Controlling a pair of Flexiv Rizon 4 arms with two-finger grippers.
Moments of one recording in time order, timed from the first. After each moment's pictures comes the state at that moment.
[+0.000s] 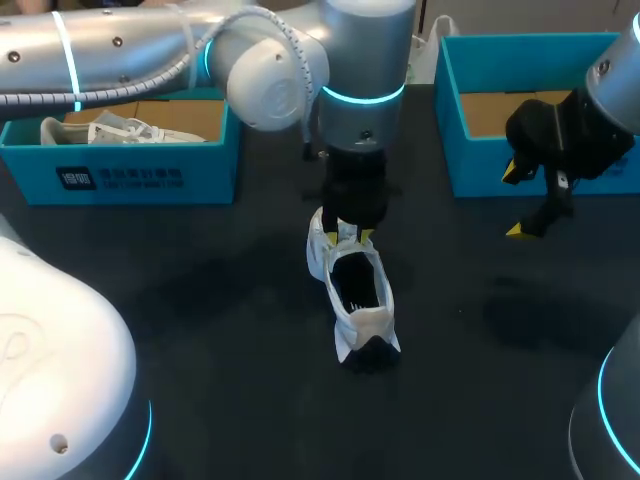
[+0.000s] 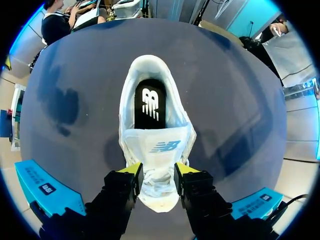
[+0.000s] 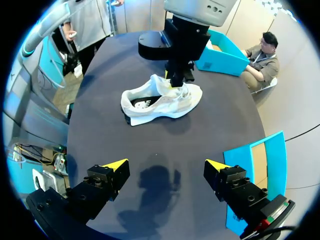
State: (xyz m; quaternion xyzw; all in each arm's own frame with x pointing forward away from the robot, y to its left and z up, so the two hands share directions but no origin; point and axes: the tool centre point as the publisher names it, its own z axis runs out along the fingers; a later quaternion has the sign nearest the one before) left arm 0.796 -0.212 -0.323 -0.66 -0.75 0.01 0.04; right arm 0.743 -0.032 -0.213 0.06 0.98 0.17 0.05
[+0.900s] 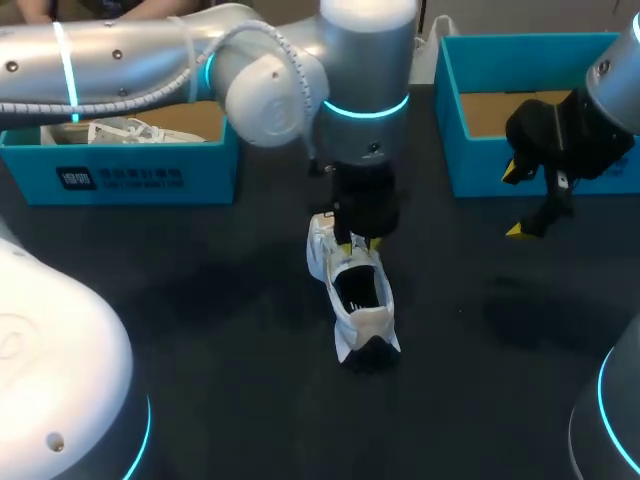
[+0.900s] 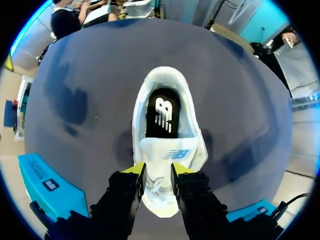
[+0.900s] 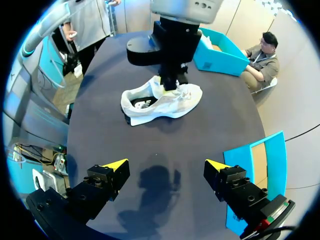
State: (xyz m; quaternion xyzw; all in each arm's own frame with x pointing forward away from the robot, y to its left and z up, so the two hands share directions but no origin) left arm 0.780 -0.226 -0.320 -0.62 -0.79 0.03 0.01; right arm 0.743 -0.032 -0.213 0.06 0.98 0.17 0.05
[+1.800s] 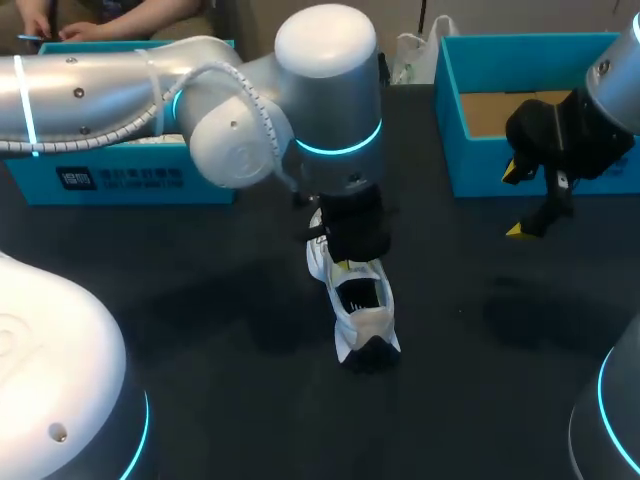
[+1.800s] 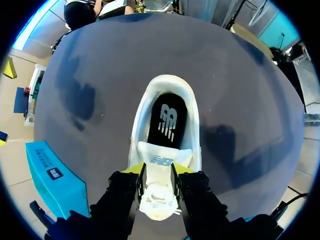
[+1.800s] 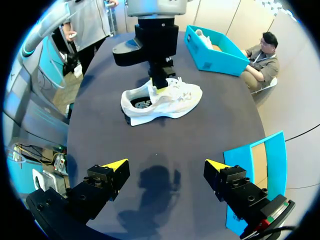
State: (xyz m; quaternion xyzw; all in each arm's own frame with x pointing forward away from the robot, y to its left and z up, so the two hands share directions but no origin) left arm 0.756 -0.220 -0.328 -0.58 -0.81 0.04 -0.05; right arm 0.743 -0.032 -0.213 0.06 0.98 0.17 0.05
